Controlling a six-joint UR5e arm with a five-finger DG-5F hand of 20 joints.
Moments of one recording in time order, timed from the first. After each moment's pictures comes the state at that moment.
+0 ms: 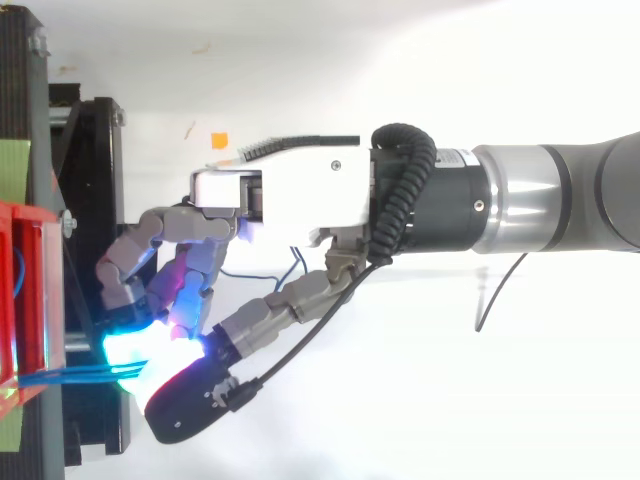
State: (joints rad) arm 0.09 -2.43 -1.08 -2.66 -1.55 -0.18
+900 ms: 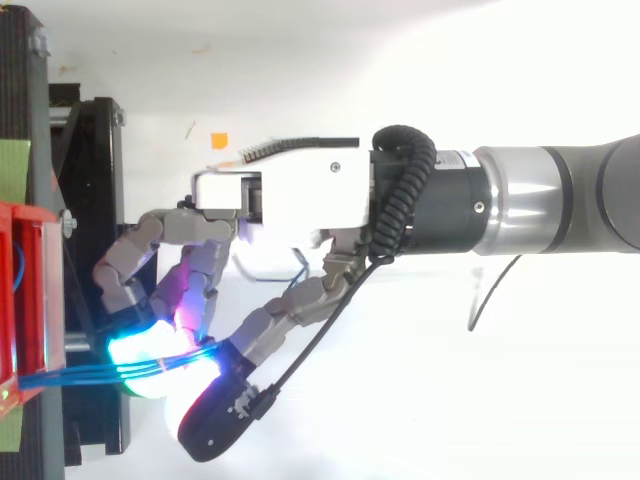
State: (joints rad) arm 0.10 -2.43 -1.08 -2.68 -1.55 -0.18
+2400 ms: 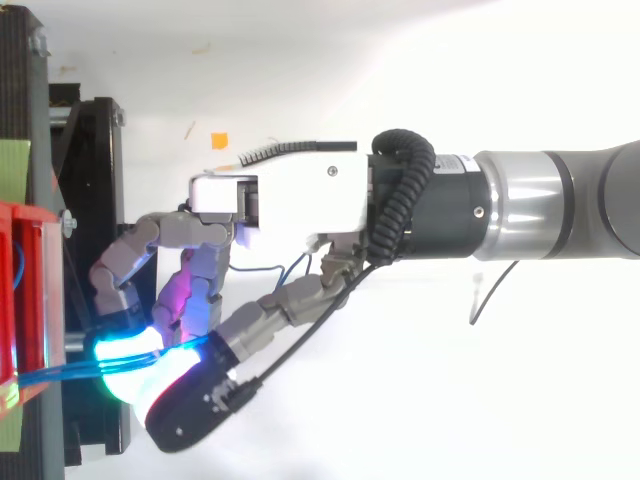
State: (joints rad) arm 0.10 -2.43 -1.06 -2.71 -1.54 -0.17
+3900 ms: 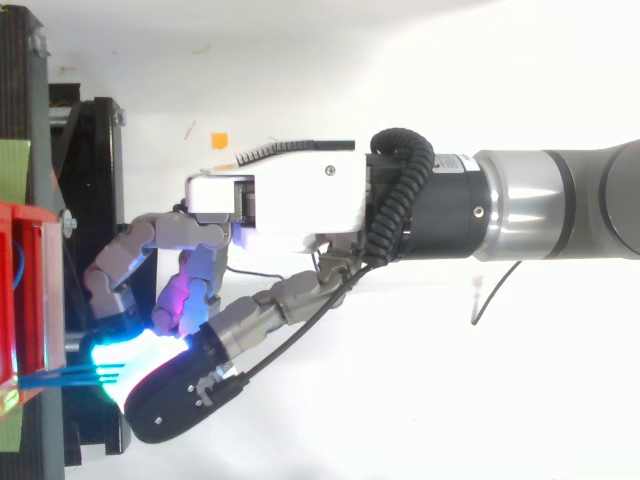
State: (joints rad) arm 0.10 -2.43 -1.05 -2.72 -1.54 -0.17
